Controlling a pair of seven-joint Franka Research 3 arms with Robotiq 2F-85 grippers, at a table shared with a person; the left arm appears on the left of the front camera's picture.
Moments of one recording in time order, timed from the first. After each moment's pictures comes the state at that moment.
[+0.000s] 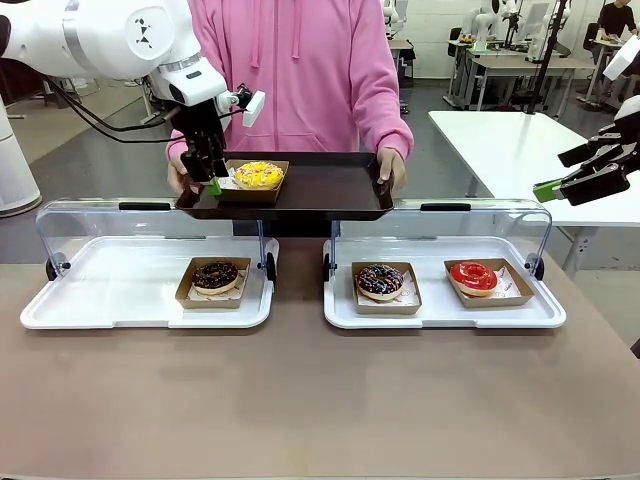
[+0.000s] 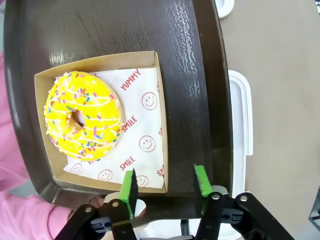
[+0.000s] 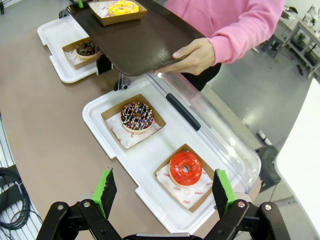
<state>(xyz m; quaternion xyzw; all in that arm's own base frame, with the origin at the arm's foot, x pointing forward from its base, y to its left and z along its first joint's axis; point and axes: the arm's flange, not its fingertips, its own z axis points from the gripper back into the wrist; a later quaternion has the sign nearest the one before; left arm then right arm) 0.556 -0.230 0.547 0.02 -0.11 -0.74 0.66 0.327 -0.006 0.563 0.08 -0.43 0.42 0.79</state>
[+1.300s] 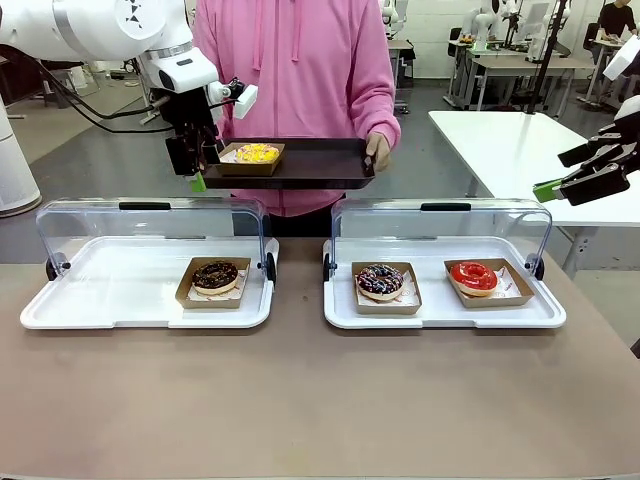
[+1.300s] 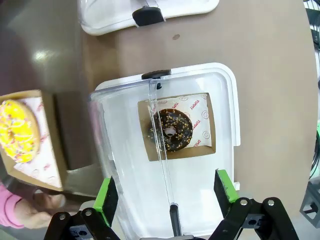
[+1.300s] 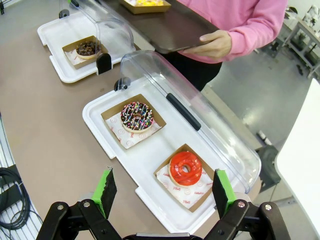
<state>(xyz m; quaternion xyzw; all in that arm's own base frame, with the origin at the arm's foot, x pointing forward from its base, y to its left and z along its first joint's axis) 0.553 -0.221 0.558 0.01 -0.09 -0.74 0.67 0.327 -0.006 0.563 0.08 -0.43 0.42 0.79</state>
